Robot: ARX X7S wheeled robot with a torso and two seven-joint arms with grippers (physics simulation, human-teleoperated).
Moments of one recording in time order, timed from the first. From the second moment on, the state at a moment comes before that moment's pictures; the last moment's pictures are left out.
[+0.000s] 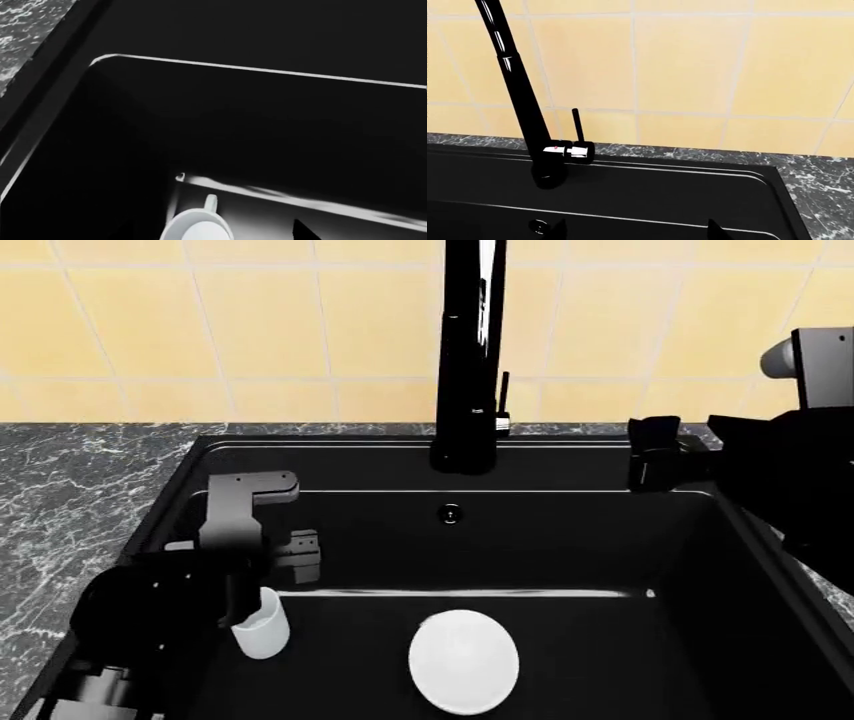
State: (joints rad) left arm -0.84 -0.32 0.28 -0.34 -0.83 -1.06 -0.68; right arm 0.93 0.68 0.02 -0.23 1.22 1.33 0.43
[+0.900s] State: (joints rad) left arm -0.90 -0.26 0.39 -0.78 -0.69 -0.83 -0.49; right arm 0.91 0.69 0.02 -0.24 1.26 1.32 0.45
